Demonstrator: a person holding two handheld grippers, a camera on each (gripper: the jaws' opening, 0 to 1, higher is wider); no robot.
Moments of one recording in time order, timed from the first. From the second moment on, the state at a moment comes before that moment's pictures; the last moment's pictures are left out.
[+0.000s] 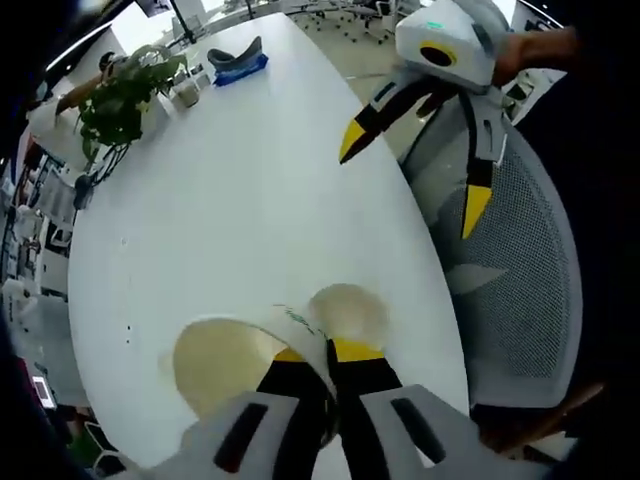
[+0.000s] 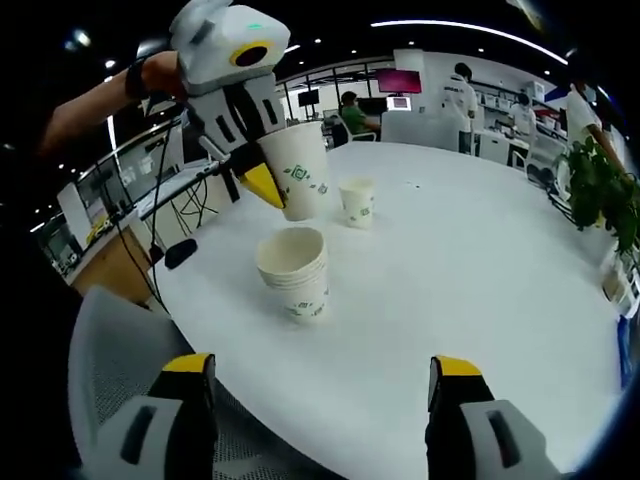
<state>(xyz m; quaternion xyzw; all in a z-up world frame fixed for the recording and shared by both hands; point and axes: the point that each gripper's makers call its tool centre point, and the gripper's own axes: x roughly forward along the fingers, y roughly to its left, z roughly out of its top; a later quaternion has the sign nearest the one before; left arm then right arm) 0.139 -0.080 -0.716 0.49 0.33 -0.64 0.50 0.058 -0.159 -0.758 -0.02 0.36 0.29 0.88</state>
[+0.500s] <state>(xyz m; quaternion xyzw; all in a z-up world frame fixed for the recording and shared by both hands) 0.117 -0.080 -0.745 0.49 0.35 -0.65 0.47 0.055 -0.161 -0.763 -0.02 0.37 0.29 0.88</state>
